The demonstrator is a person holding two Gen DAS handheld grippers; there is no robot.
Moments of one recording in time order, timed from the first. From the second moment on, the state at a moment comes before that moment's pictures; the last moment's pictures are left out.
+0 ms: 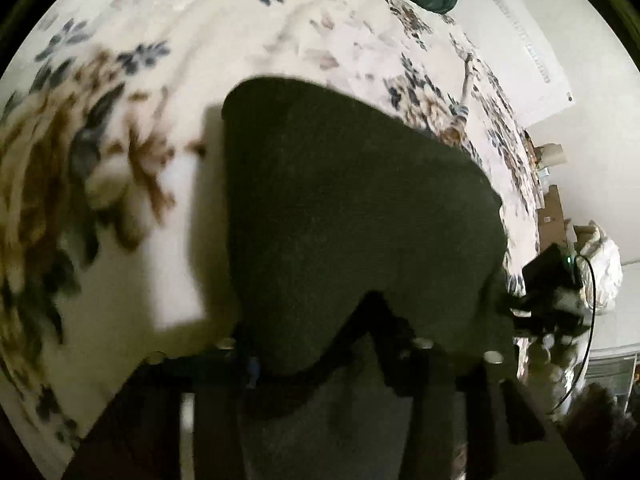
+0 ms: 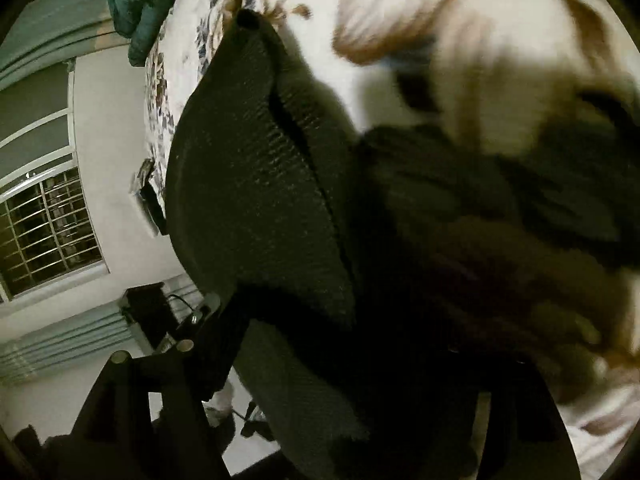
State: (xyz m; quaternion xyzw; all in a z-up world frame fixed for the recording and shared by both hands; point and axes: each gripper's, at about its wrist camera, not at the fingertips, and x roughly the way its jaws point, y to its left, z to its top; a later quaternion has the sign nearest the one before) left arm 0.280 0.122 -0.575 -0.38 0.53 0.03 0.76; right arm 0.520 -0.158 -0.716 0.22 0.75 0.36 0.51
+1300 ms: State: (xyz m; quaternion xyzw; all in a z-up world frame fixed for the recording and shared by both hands) left arm 0.286 0.088 -0.514 -0.16 0.57 0.08 0.80; right arm 0.367 -0.226 -0.609 0.27 0.69 0.12 0.66
